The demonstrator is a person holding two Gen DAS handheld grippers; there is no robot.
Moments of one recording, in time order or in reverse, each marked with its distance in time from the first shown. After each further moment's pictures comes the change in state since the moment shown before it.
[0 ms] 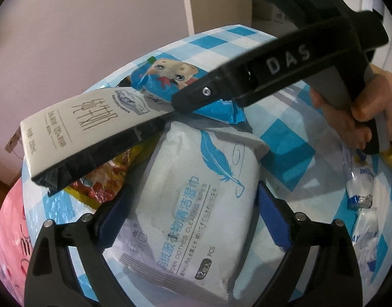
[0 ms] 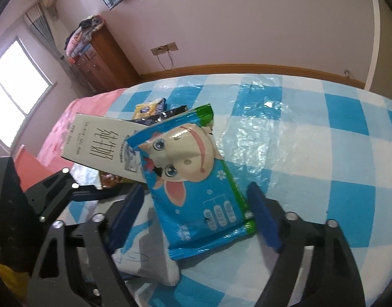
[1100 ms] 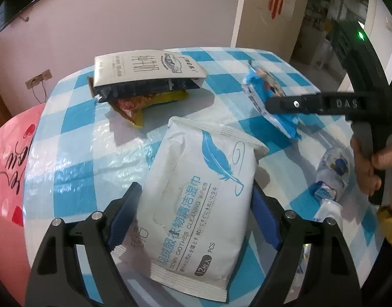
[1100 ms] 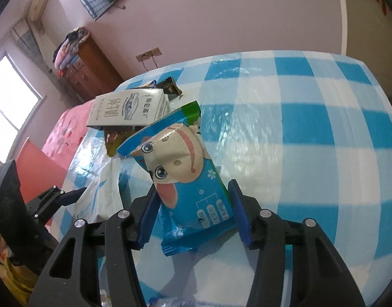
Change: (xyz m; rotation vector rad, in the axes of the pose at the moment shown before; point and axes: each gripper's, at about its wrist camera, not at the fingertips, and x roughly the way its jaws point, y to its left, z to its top) left arm -0.060 -0.003 -0.073 -0.360 -0.085 0.036; right arm -0.062 -0.004 -0.078 0.124 -0.043 -0.028
